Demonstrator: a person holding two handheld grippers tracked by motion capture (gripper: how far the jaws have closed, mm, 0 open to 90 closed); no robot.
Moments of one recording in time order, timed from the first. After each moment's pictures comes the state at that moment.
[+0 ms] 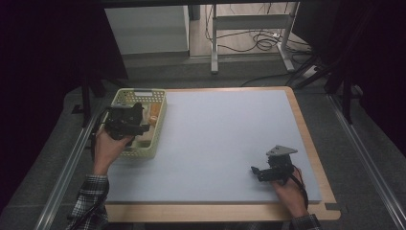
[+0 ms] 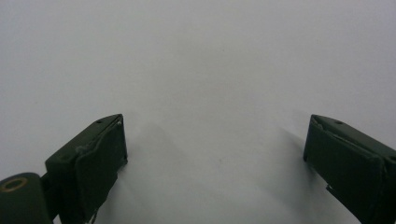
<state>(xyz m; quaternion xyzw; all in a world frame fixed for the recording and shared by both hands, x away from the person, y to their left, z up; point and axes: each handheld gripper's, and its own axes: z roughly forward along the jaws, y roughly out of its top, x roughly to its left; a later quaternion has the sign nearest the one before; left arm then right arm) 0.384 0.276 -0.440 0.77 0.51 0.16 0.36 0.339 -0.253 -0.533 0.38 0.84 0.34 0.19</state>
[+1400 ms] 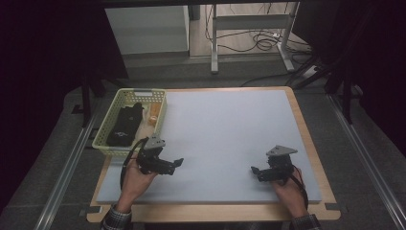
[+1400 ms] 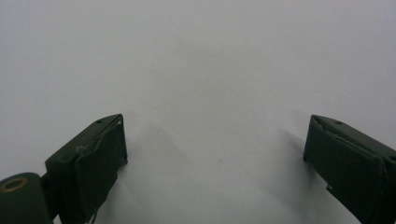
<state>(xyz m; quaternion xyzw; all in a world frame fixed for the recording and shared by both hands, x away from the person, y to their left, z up) 0.305 0.172 -0.484 0.82 0.37 0.16 0.41 0.339 -0.252 -0.533 0.38 0.84 0.34 0.19</state>
